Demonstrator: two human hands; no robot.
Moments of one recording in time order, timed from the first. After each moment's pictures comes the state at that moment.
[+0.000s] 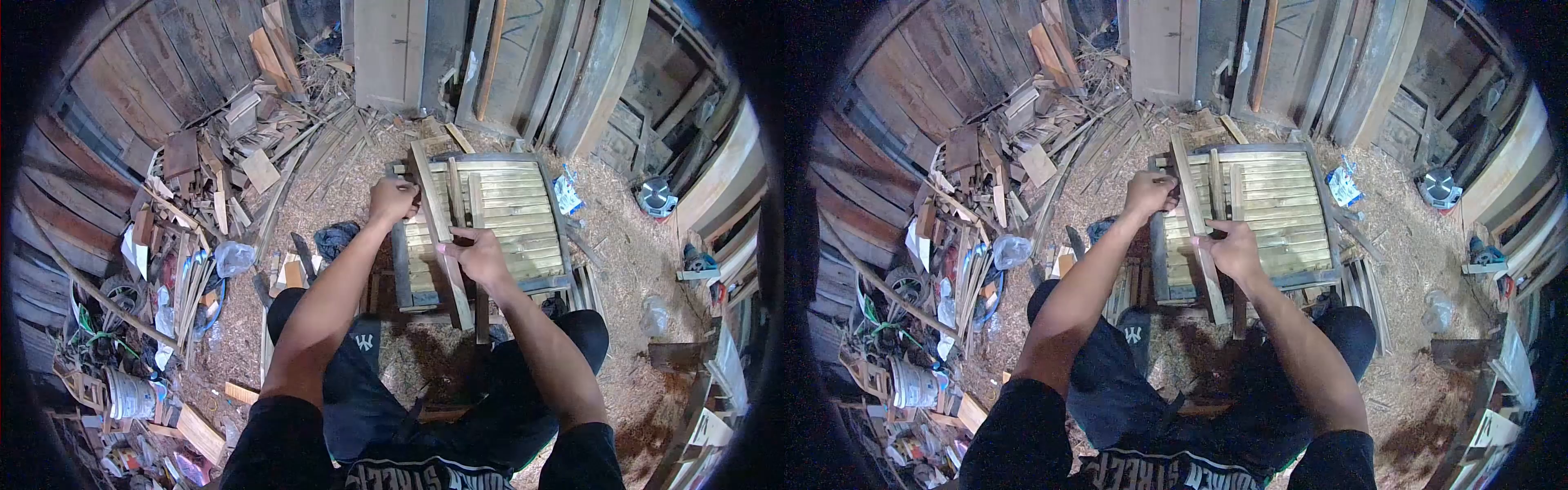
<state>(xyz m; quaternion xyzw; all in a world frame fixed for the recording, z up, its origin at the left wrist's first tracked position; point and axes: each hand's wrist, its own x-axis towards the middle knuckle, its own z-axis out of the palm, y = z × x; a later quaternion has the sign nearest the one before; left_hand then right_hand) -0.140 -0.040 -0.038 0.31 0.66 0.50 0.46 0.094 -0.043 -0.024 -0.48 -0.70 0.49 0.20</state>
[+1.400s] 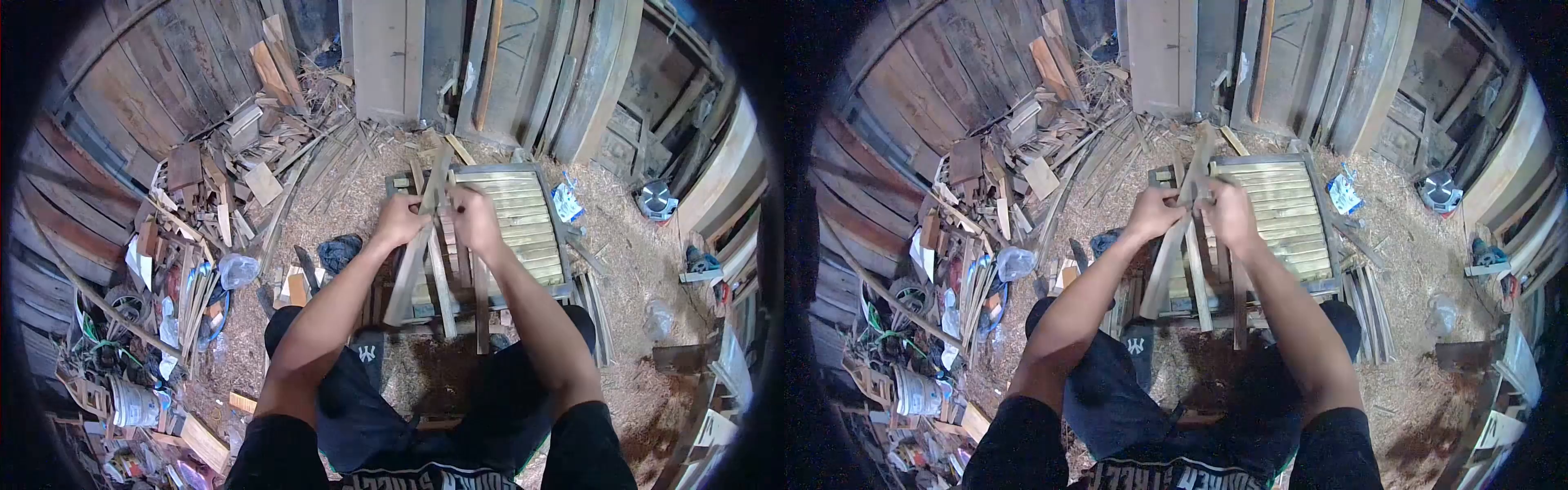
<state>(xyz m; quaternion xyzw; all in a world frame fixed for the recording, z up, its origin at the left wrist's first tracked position) -0.125 -0.060 0.000 0.54 0.72 0.35 0.27 0.055 0.013 0.015 -0.36 -0.82 0.31 0.30</state>
